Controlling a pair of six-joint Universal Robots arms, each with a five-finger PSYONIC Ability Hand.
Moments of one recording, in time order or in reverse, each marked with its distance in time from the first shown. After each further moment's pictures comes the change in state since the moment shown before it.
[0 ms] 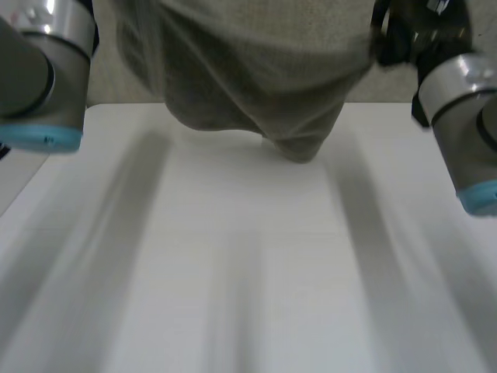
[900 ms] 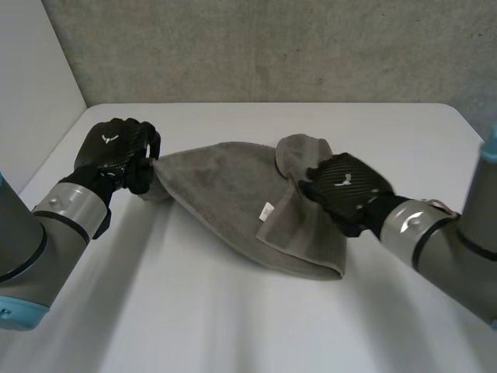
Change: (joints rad) left arm 0.074 0.236 -0.778 -0.055 0.176 0.005; right arm 0.024 -0.030 0.369 0.256 -0.353 -0.704; left_hand 0.004 0.000 0.002 0.000 0.000; right_hand -0.933 -0.933 -0.952 -0.958 -0.340
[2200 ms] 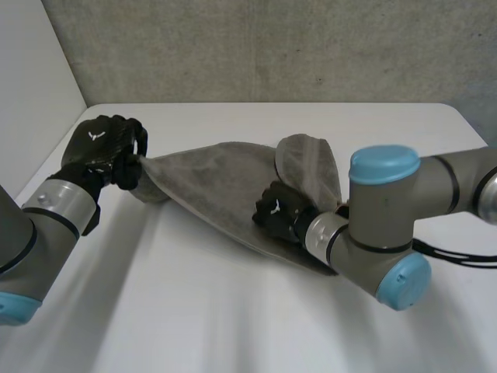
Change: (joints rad) left arm 0.048 0.004 0.003 0.008 0.000 0.000; right arm 0.180 0.435 -0.376 0.003 0.068 -0.302; left_hand 0.001 0.000 0.000 0.000 0.000; right_hand 0.900 0.893 0.928 0.937 0.311
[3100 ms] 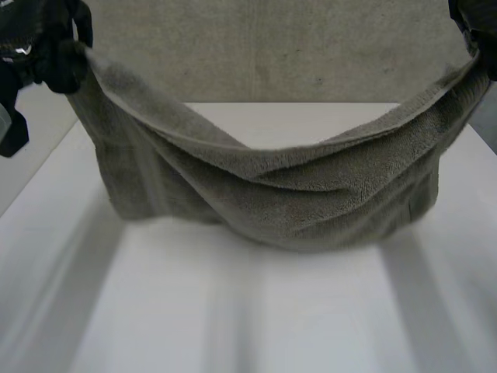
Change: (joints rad) left arm 0.032 0.283 0.256 -0.276 0.011 0.033; right arm -0.352 -0.729 -0.007 0.249 0.178 0.267; left_hand 0.000 0.004 0.000 0.000 0.000; right_hand 0.007 0.023 0.009 0.001 0.014
